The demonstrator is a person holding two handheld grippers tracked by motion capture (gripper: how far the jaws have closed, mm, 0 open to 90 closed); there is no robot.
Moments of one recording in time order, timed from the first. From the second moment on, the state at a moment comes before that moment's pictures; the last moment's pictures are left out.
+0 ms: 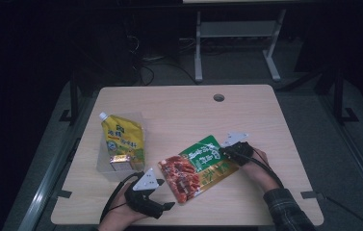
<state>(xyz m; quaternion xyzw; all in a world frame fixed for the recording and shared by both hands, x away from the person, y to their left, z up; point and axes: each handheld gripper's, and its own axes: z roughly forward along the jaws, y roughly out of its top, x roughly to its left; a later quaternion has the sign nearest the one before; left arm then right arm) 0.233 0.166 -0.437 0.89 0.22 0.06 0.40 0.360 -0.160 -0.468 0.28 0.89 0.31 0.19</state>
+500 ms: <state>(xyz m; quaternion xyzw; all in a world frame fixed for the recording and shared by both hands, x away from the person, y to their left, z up) 0.284 0.124 -0.427 0.89 0.24 0.07 0.39 0.353 -0.194 -0.446 0.36 0.84 0.38 0.13</state>
